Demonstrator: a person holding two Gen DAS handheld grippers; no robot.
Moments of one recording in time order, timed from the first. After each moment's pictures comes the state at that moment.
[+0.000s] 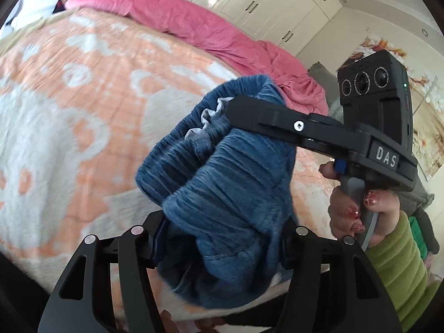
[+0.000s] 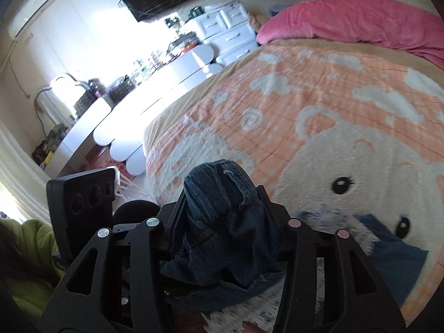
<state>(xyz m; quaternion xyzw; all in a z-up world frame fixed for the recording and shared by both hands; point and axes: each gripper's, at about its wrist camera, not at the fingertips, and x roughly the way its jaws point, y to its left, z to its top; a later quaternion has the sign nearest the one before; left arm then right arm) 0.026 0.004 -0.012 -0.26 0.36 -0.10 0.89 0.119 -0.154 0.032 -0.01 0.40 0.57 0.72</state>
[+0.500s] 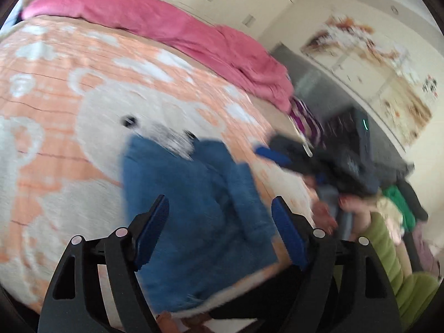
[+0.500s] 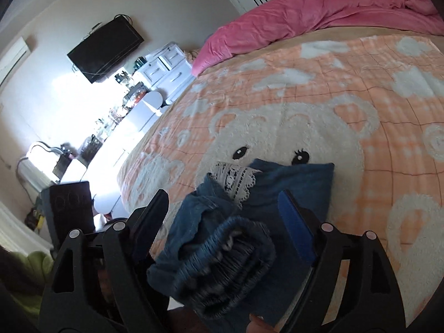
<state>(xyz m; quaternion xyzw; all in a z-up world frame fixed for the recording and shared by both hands) 0.035 -0.027 -0.012 -0.24 0.35 -0.18 0.89 0.136 -0.300 -0.006 0.12 0.40 0.46 0.78</state>
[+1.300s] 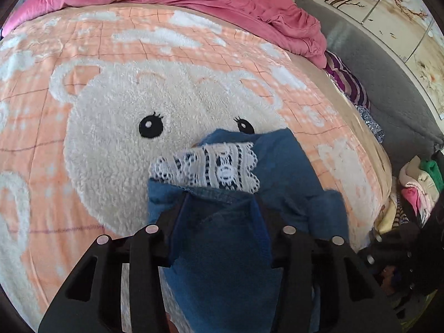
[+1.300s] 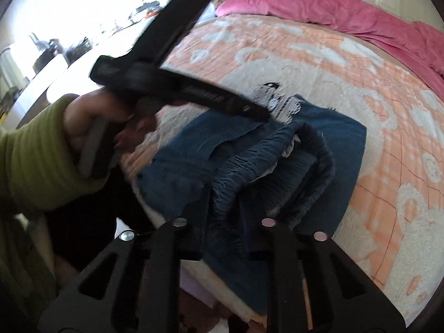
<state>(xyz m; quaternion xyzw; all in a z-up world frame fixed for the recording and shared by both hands) 0.135 -0.035 -0.050 -0.13 0.47 -0.16 0.86 0.036 -0.250 -0.032 -0.14 0.41 0.46 0.77</state>
